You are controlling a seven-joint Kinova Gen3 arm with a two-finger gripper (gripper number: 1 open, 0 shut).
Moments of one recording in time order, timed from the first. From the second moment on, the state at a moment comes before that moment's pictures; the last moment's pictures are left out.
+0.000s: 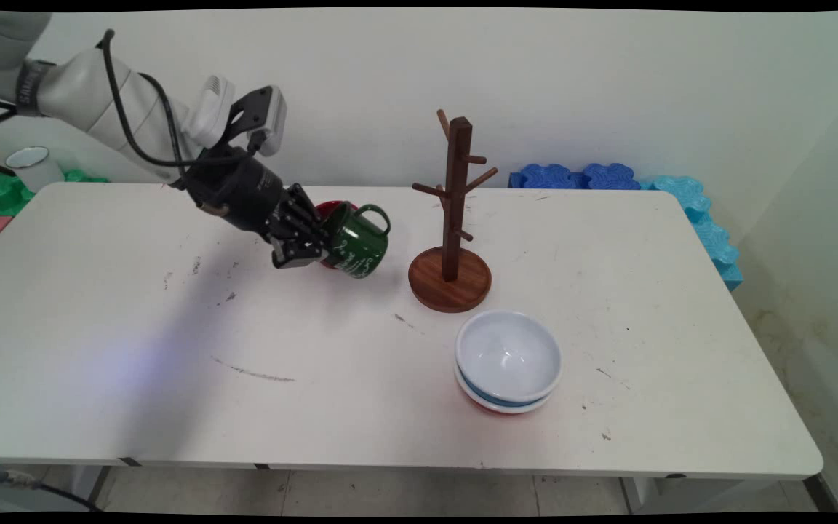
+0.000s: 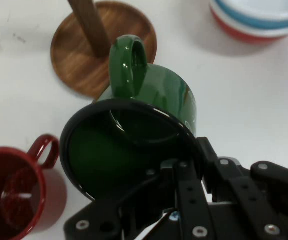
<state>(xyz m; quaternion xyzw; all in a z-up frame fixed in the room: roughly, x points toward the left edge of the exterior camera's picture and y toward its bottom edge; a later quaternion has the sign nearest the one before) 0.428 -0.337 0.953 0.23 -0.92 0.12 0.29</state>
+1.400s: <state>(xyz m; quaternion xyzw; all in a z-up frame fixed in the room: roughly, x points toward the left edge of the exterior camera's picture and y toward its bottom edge) 0.447 -0.324 0.907 0.19 -0.96 0.15 0.16</state>
